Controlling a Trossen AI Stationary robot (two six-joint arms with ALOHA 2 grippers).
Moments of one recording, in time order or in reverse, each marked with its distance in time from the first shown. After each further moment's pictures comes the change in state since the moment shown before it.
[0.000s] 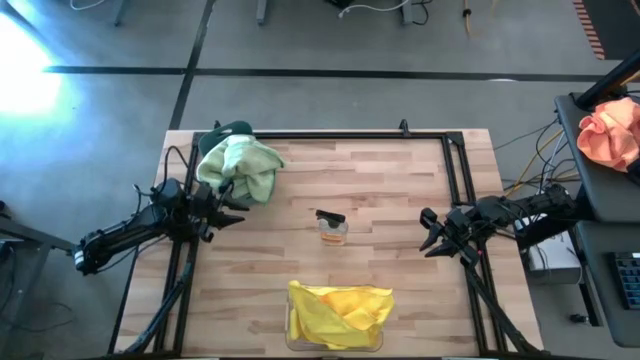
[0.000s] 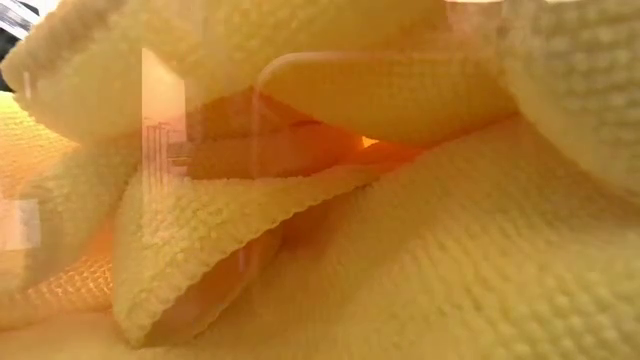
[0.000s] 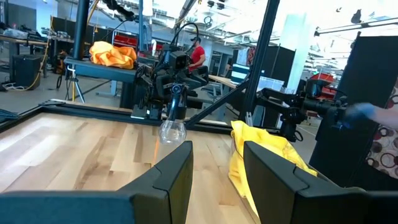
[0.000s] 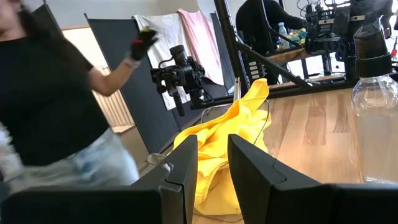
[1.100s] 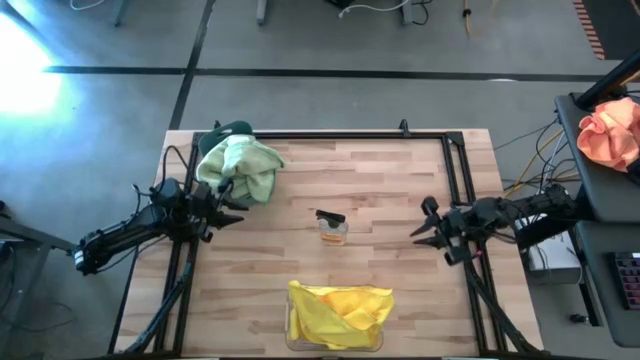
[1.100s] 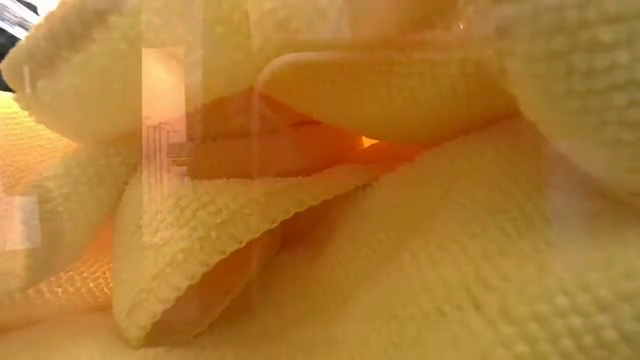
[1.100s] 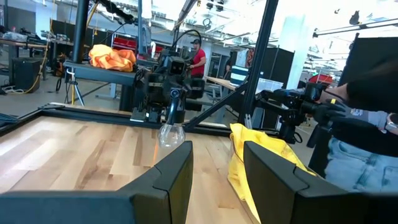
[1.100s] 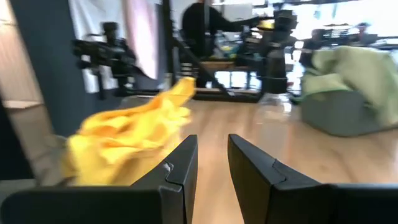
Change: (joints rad) left arm 0.000 0.000 0.013 0.000 0.000 0.000; right arm 0.000 -0.002 0.000 -0.077 0.250 -0.303
